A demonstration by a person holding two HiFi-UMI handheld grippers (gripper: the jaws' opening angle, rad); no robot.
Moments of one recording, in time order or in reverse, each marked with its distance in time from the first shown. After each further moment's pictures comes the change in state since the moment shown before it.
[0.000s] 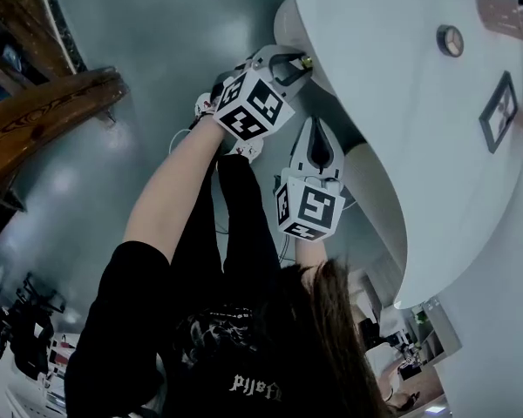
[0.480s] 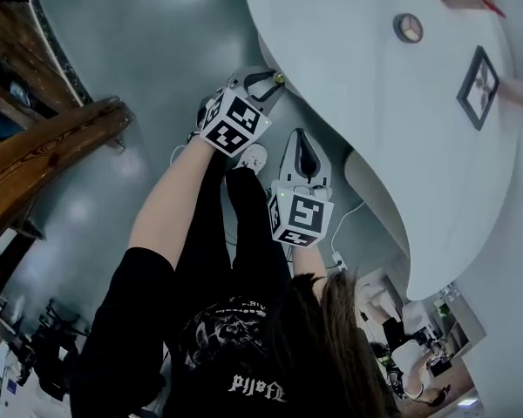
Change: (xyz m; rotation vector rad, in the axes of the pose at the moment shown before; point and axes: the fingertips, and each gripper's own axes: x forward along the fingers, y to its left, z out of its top) left arm -0.013 -0.003 -0.008 -0.025 0.105 -0.014; right arm -0.023 0.000 0.014 0.066 0.013 -0.019
